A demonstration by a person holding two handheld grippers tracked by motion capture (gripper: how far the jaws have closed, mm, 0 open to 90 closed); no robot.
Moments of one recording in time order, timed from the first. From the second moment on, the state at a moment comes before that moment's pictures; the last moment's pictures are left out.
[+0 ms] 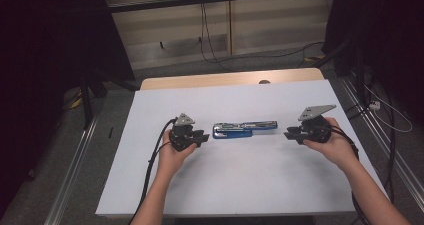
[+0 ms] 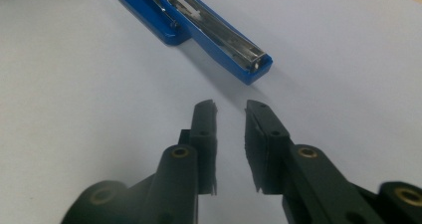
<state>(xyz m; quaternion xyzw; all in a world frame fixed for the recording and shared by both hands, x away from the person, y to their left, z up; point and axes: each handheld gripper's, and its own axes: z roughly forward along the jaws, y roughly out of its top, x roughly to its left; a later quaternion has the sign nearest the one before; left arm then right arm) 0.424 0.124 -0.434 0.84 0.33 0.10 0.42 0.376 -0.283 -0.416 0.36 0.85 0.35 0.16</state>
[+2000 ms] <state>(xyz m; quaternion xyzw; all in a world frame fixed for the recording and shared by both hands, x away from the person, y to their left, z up) 0.445 0.093 -0.454 0.84 0.32 0.11 0.42 0.414 -0.266 -0.449 0.38 0.85 0.32 0.15</state>
